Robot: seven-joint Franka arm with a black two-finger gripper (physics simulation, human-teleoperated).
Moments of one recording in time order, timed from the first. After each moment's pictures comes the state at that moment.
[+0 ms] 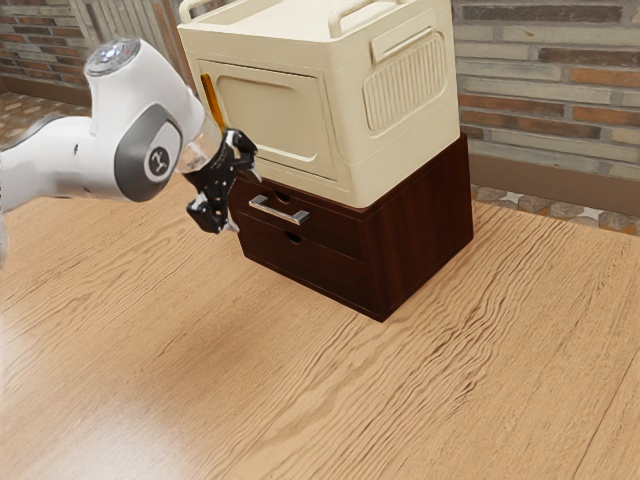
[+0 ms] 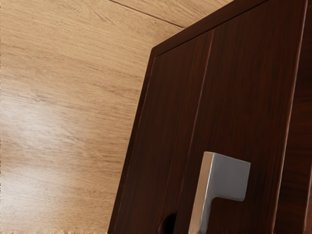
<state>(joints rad) -0.23 0.12 0.50 -1.67 -0.05 2.25 -1.47</state>
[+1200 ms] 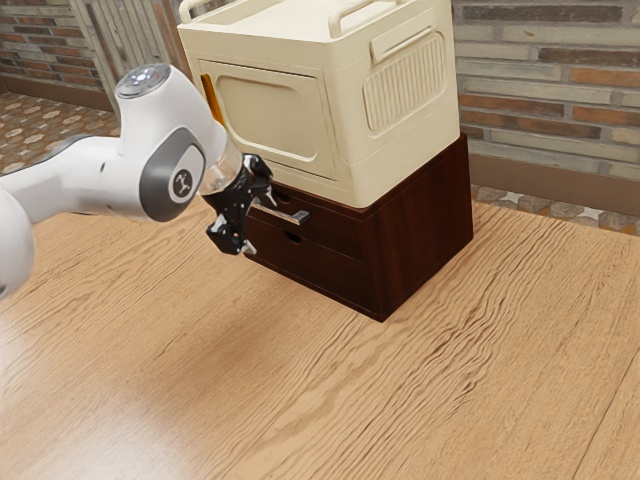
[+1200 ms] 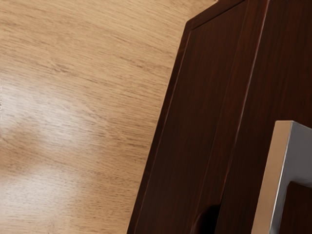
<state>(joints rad) -0.24 0.16 0.48 -1.71 -0.06 2.27 -1.54</state>
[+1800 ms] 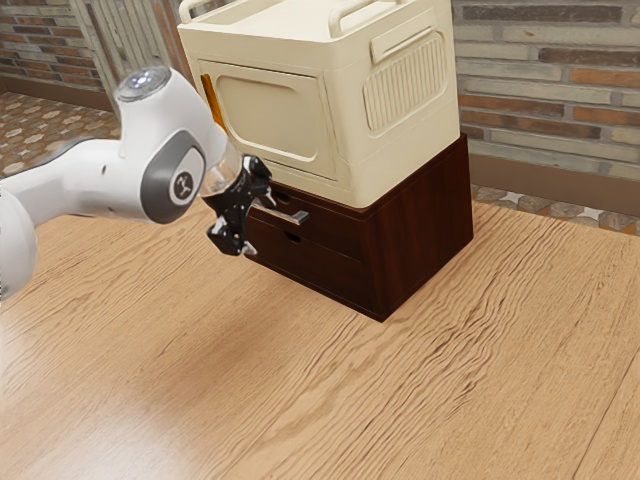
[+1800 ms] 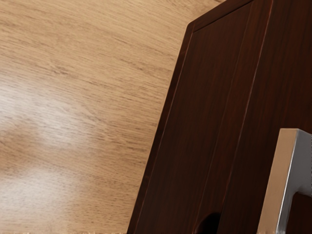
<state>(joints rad) -0.23 0.17 0.49 -1.71 -0.06 2.28 -1.54</state>
